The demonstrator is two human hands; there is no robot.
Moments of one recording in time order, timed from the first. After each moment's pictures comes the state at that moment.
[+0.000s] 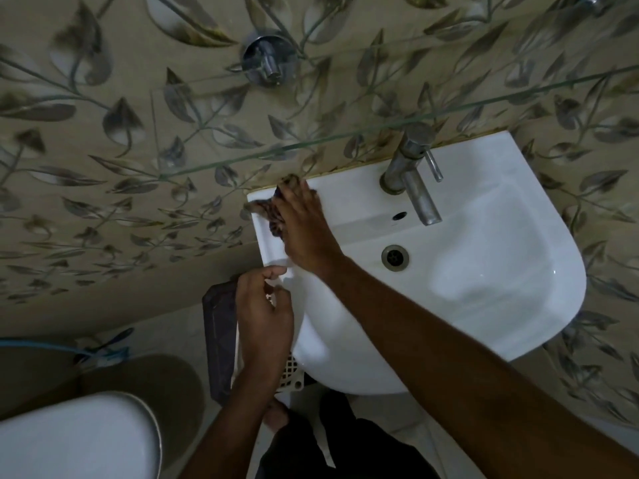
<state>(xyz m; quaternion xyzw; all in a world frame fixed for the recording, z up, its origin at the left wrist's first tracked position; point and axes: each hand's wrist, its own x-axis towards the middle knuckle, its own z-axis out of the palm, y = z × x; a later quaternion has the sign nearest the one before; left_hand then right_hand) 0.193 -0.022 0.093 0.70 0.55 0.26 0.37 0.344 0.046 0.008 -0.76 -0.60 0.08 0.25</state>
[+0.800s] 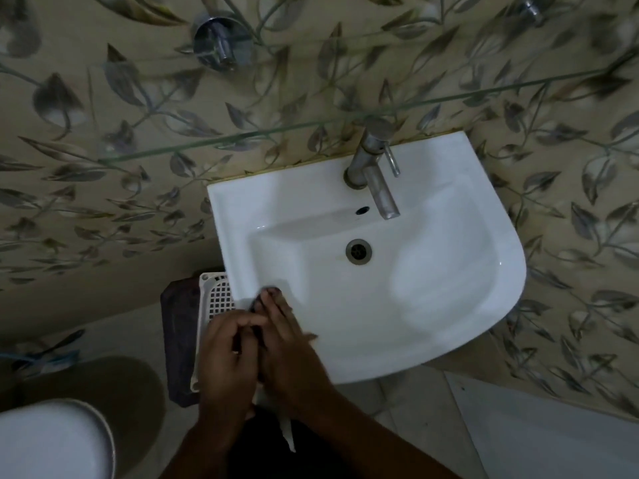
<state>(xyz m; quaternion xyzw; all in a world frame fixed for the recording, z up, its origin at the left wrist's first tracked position) 0.153 -0.070 0.061 0.73 0.47 0.27 0.43 0.242 -0.141 0.023 -0.73 -0.59 0.22 0.27</state>
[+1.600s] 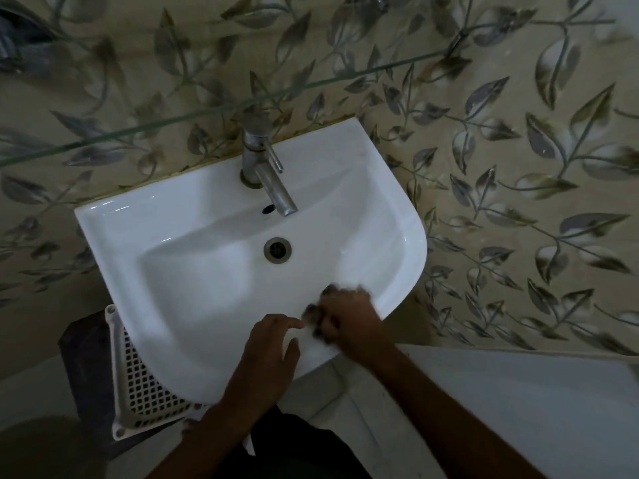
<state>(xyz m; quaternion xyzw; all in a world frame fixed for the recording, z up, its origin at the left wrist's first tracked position) 0.263 -0.143 0.014 0.82 0.26 0.02 0.51 0.431 -0.253 0.043 -0.87 -0.42 0.25 0.06</state>
